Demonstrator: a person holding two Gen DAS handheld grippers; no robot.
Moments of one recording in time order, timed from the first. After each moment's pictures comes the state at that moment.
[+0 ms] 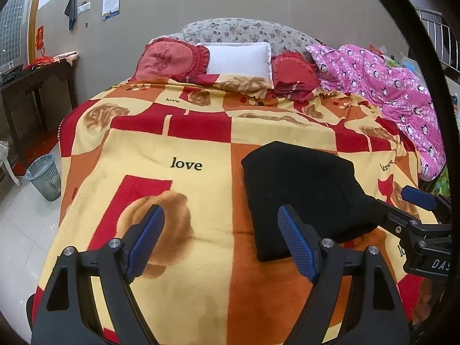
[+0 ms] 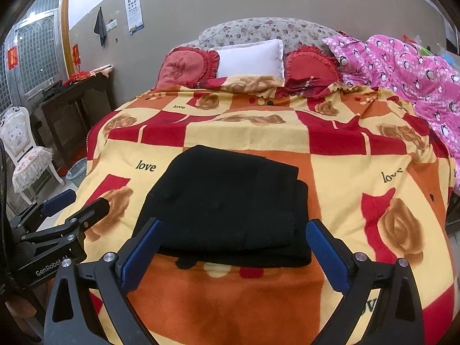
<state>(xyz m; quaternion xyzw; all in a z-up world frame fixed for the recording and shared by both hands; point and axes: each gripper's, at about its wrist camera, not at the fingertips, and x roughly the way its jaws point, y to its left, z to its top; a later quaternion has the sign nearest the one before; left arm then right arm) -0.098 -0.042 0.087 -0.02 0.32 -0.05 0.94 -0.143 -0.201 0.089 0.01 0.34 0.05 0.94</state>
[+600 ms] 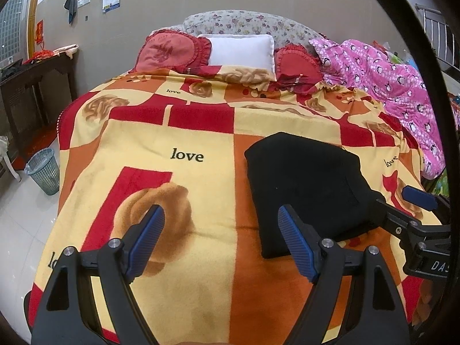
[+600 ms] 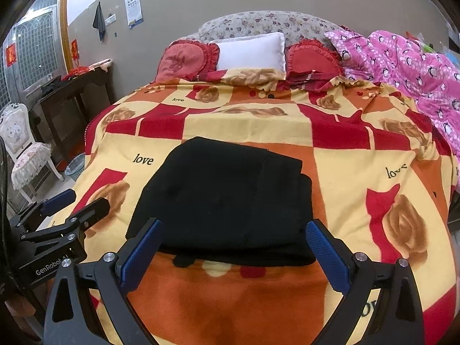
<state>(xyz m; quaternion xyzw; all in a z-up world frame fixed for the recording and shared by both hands) -0.091 -0.041 0.078 -0.03 0.34 -0.05 0.94 -0.135 -0.199 0.079 0.01 0.36 0.05 0.93</state>
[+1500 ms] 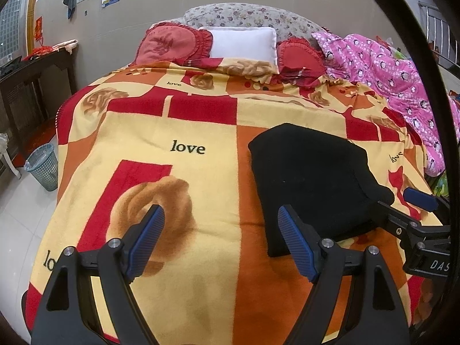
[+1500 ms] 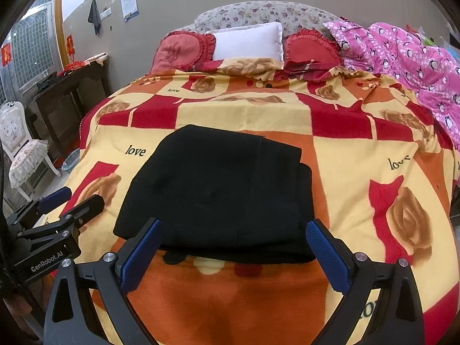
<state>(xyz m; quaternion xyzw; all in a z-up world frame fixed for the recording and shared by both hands) -0.083 -0.039 0.067 -0.02 0.36 -0.05 0.93 -0.125 -0.203 0.065 0.01 0.38 0.05 0.92</state>
